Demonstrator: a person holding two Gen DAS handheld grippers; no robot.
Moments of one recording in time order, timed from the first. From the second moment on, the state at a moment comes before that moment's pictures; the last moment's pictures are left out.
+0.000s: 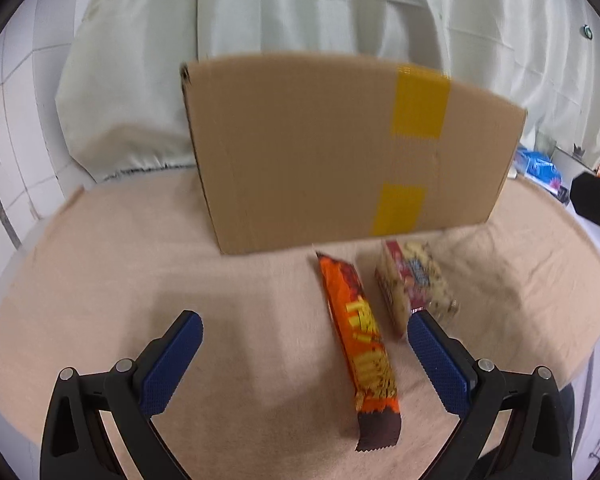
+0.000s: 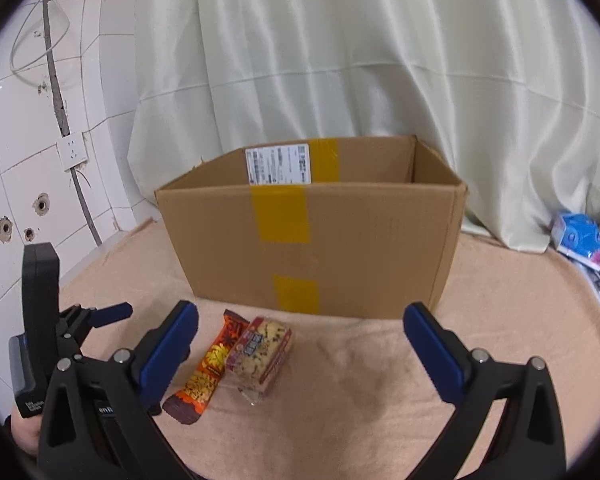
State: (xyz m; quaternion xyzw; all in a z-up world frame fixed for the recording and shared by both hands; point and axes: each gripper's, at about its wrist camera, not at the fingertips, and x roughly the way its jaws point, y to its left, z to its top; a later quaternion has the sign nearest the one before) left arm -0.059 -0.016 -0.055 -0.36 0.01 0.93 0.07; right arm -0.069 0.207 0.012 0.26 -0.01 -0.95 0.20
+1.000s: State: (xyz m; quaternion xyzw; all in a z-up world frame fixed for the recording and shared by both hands) left arm -0.084 -0.013 -0.097 -0.38 0.04 0.92 0.08; right arm -0.094 0.181 -0.041 0.32 0.02 -0.93 0.20
